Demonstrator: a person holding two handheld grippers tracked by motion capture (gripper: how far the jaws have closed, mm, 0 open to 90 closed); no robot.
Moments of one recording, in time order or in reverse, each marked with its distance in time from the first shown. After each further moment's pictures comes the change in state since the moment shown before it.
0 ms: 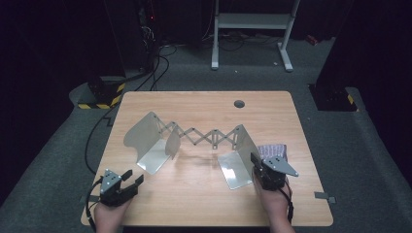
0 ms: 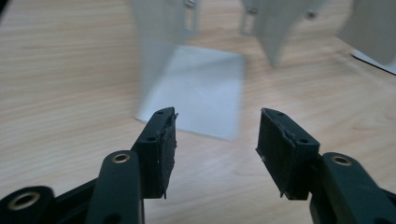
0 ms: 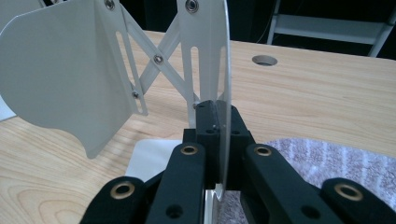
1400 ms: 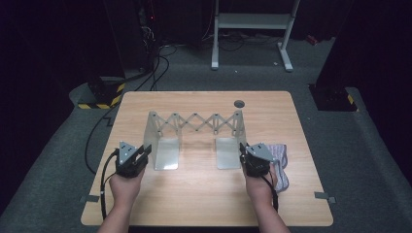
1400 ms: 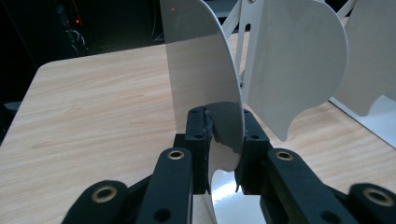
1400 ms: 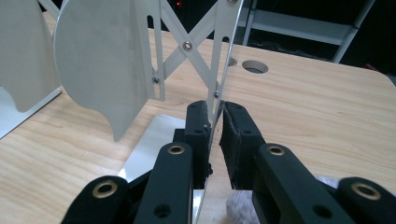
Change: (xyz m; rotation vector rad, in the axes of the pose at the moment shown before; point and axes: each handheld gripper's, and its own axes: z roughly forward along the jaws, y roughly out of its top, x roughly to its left) left arm -0.033 0.076 0.049 -0.085 0.060 0.065; right arm 0.026 0.024 0.046 0.049 -0.125 -0.049
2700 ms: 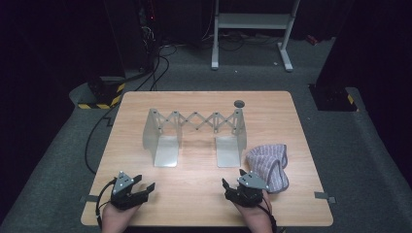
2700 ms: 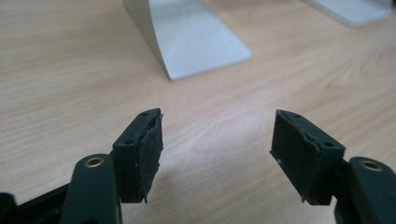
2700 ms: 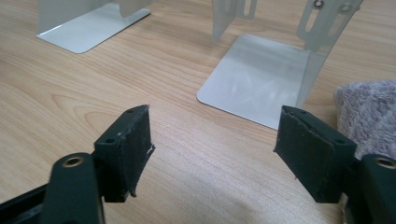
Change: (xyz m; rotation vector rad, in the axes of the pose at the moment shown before) left arm 0.005 -0.087 -0.039 0.159 -0.211 -0.040; right arm 0.036 -0.066 -0.035 0.100 0.214 -0.040
